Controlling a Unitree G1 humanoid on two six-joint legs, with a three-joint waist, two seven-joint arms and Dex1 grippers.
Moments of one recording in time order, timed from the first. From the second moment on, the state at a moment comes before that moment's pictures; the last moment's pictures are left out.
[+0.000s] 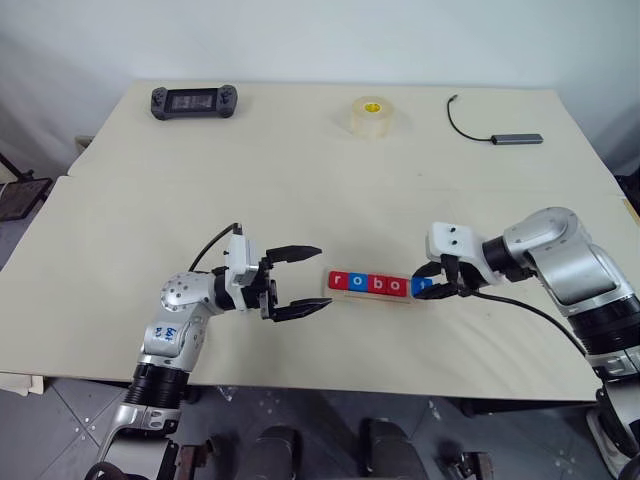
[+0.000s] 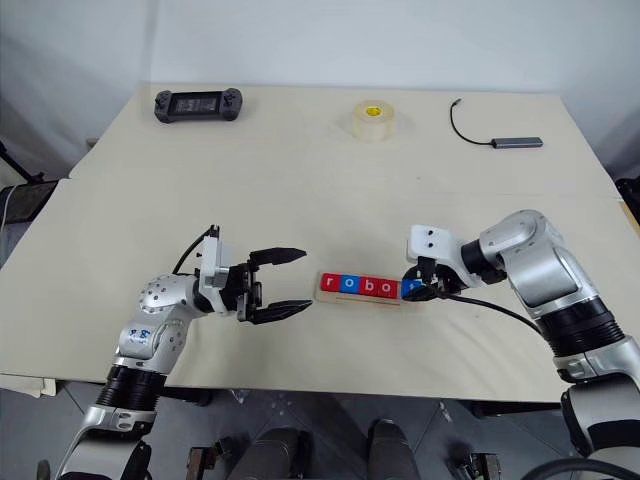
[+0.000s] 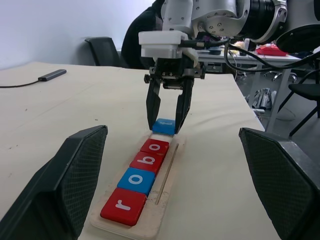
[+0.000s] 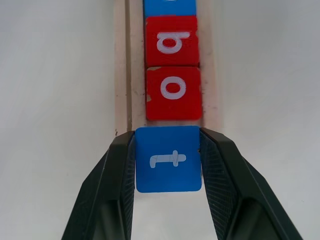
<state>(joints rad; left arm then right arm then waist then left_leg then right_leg) -0.41 0.38 -0.04 0.09 -0.47 0.04 -1.15 -0.74 -0.86 0.35 0.14 0.03 0.46 1.41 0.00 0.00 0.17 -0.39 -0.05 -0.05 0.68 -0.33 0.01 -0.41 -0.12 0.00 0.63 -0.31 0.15</state>
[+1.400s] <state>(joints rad) -0.38 0.54 0.00 0.16 -0.40 -0.01 -1.16 -0.04 -0.89 -0.35 -0.09 0.45 0.21 1.35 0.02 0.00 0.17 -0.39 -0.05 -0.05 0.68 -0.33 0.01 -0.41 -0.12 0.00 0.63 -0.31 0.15</state>
